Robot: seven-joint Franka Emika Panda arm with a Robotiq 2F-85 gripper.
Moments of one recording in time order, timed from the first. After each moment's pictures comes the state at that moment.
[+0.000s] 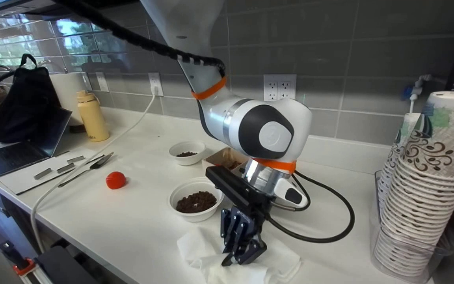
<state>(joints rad) -0.23 0.29 -0.20 -2.43 0.01 2.14 -0.04</state>
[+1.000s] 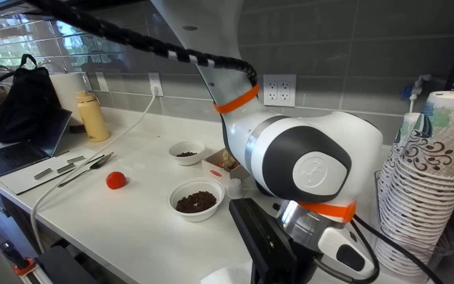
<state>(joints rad) -0.33 0.27 -0.40 -2.48 -0.05 2.23 0.04</state>
